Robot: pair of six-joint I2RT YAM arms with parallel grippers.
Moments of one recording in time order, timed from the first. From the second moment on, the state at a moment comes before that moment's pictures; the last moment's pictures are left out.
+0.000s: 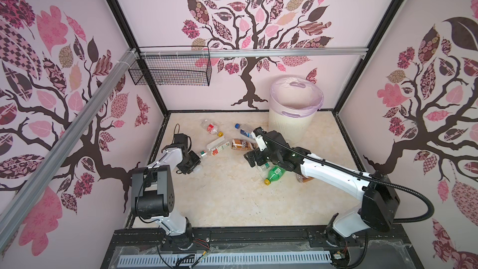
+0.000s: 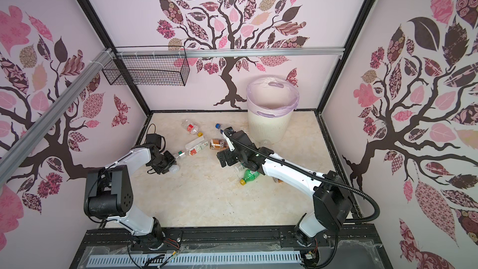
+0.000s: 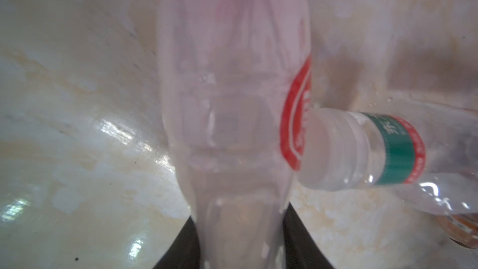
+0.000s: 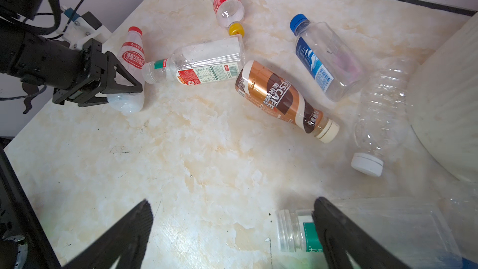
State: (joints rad) left arm 0.10 1.60 0.97 -0.64 0.15 -0.69; right arm 0.80 1.52 1.15 -0.28 0.01 0.27
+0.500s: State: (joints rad) left arm -0.02 1.29 0.93 -0.63 0.14 -0.58; right arm 0.73 1.49 1.17 -0.31 -0.02 0.36
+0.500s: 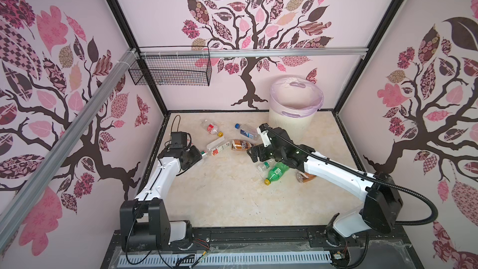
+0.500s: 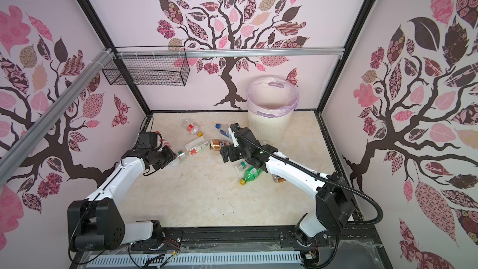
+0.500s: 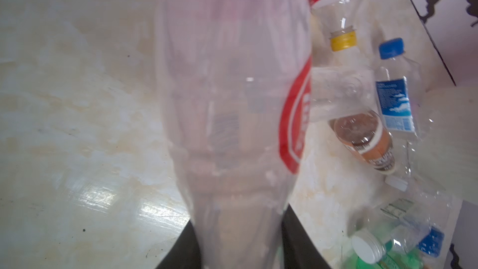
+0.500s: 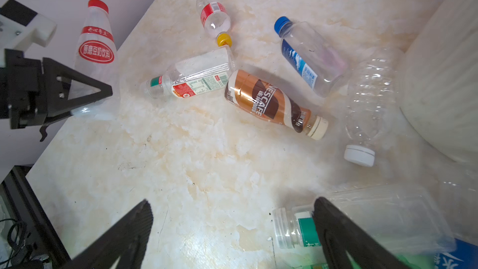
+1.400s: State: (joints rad) left arm -0.71 1.16 0.98 -0.38 0.11 -0.31; right arm 0.59 1.33 1.30 -0.29 -0.18 0.53
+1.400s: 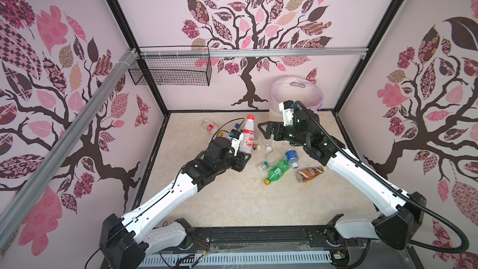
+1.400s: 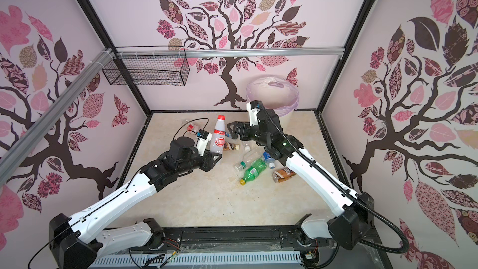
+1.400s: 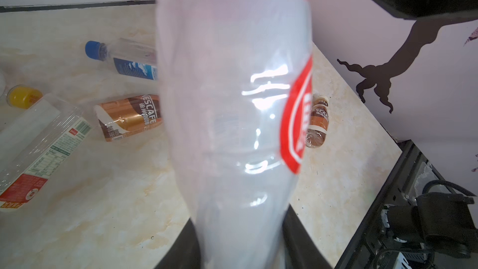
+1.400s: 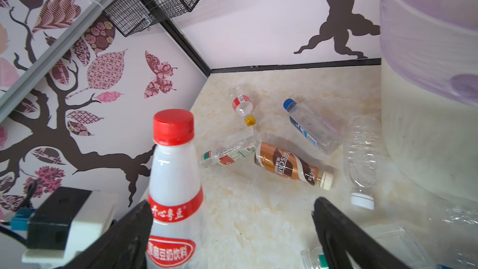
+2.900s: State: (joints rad) left arm -0.76 1.19 1.01 -0.35 0.12 -0.28; right arm 0.58 1.43 1.38 -0.25 -0.15 0.51
